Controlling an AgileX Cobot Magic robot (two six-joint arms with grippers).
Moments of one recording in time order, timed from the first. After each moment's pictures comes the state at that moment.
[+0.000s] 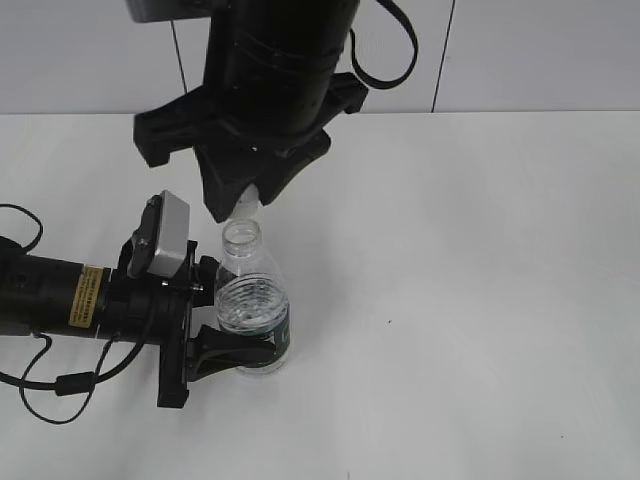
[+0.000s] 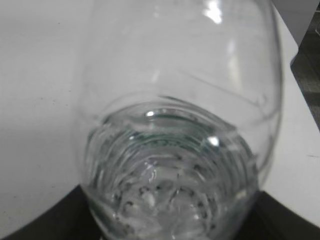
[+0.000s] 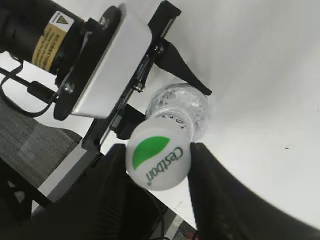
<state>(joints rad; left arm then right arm) -0.22 2.06 -0.68 1.38 -1.06 -0.34 0.87 1.93 -1.81 0.17 1.22 0.06</state>
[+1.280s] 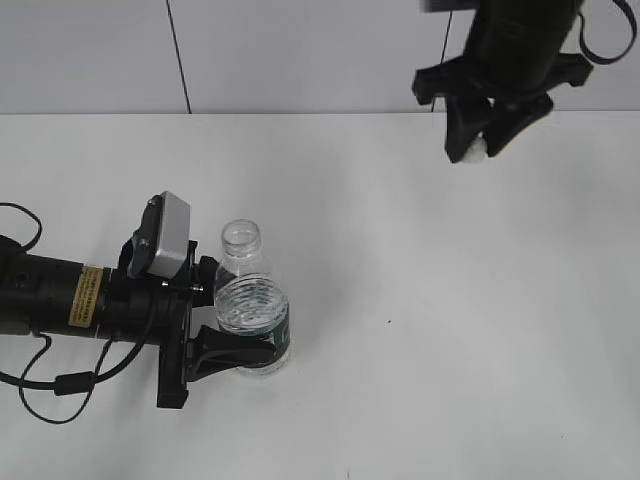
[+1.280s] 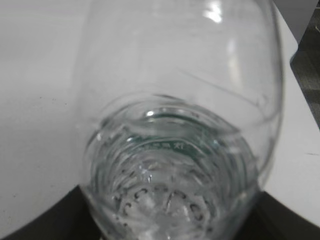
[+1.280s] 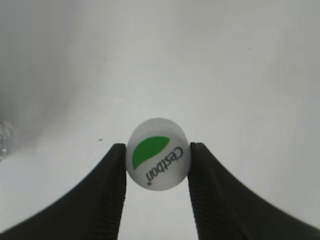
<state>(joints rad) -0.22 2.05 -0.68 1.38 -1.05 -0.34 0.42 1.92 -1.71 0.06 1.22 0.03</state>
